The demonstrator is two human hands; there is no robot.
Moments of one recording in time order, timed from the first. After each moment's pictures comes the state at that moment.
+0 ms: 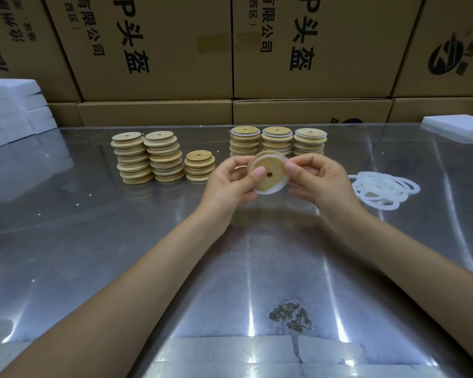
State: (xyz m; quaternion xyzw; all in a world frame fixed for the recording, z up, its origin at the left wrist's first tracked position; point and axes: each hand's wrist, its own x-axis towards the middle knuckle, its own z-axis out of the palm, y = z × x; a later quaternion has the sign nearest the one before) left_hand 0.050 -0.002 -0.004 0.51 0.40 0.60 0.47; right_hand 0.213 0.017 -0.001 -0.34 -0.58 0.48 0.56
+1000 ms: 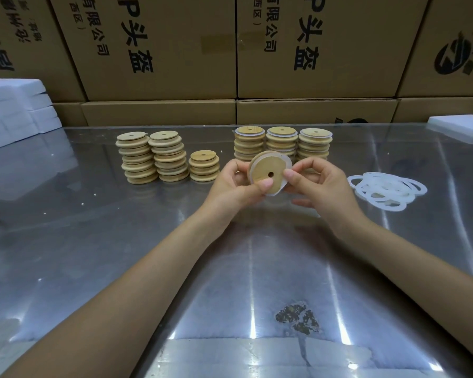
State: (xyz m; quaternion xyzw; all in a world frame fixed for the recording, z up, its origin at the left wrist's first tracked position) left_hand 0.042 0.002 -0.010 0.55 0.40 0.56 0.47; right_hand 0.208 0.016 -0.008 -0.38 -0.62 0.41 0.55
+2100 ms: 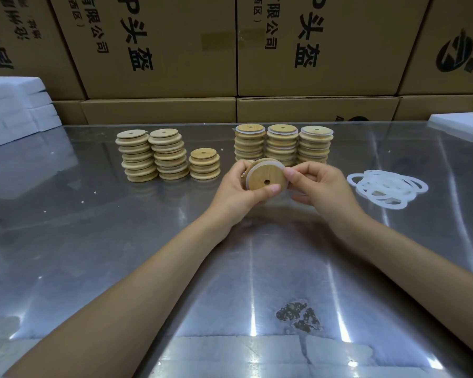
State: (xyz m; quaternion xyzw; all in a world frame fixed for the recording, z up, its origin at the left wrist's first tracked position) left_hand 0.049 0.001 -0.017 0.58 0.42 0.55 0.42; right_hand 0.206 0.017 -0.009 -0.39 -0.63 0.43 0.52
